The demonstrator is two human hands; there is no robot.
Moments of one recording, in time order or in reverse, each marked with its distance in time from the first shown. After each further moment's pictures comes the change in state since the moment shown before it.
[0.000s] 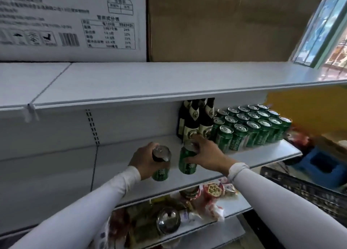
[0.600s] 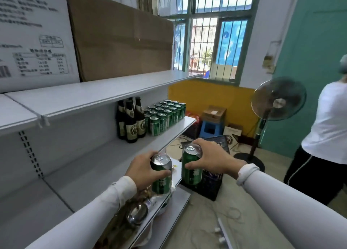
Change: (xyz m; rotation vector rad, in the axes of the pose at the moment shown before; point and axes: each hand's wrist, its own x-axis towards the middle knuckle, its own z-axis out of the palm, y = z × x) left_hand -0.179 0.049 -0.048 -0.121 -0.345 0.613; right_hand -0.309 -0.139 -0.004 -0.168 0.352 0.471
